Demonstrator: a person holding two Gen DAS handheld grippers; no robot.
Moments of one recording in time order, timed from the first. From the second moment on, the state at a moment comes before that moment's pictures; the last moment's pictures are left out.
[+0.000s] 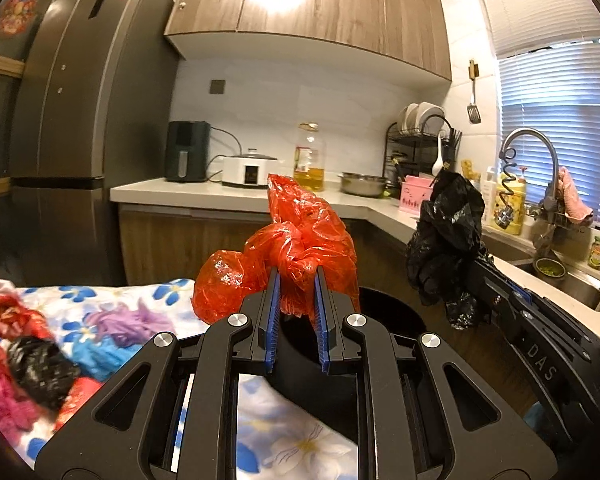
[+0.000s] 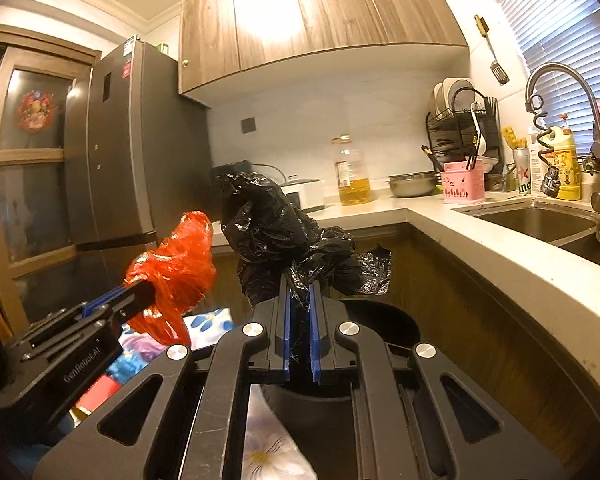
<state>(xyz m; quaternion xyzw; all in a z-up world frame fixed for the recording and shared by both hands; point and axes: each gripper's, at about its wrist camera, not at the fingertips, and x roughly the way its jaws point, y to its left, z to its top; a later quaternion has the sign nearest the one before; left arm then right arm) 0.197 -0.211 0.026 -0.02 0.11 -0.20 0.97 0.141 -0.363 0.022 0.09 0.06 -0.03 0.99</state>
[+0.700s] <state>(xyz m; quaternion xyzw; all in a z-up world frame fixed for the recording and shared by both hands) 0.263 -0.251 -0.005 -0.03 0.15 -0.23 0.96 0.200 -0.388 0.006 0.10 0.09 -0.04 0.99</state>
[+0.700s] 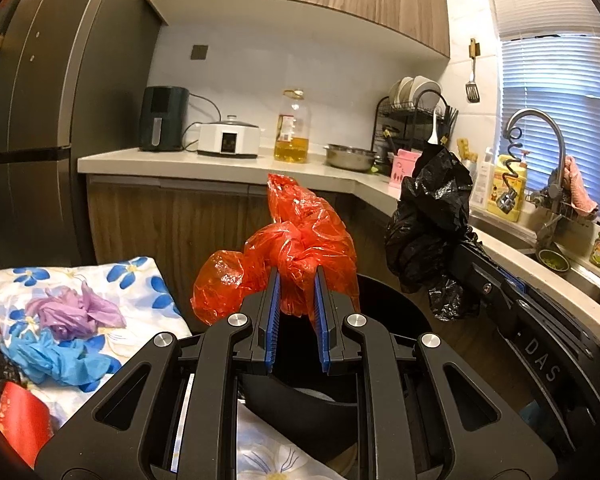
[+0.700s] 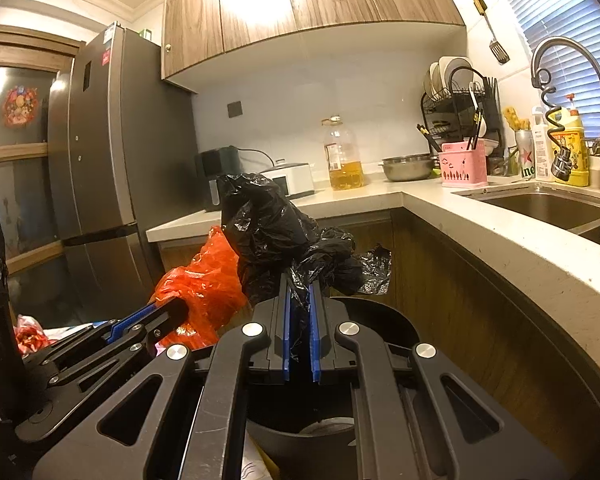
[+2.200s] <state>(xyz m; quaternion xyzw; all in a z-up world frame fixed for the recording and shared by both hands) 0.203 -0.163 -0.022 -0.06 0.16 -0.13 0.98 0.143 -0.369 0.000 0.11 0.10 -0.06 0.99</state>
